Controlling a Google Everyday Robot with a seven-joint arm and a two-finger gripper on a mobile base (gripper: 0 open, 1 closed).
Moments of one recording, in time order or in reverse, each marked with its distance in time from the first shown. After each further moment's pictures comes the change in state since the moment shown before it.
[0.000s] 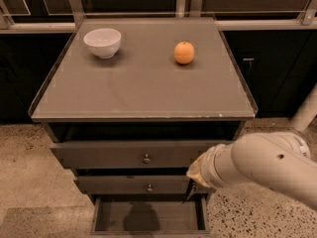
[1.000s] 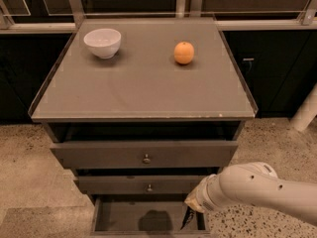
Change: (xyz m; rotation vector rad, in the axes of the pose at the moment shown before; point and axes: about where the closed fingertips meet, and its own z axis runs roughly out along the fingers) arm 0.084 0.043 0.117 -0.143 0.072 0.177
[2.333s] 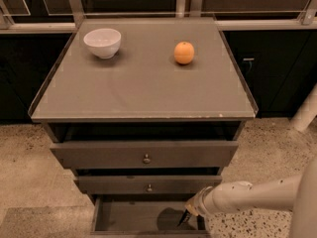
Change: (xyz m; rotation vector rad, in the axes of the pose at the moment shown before) arm 0.063 -0.053 0.139 0.034 -0.037 0.219
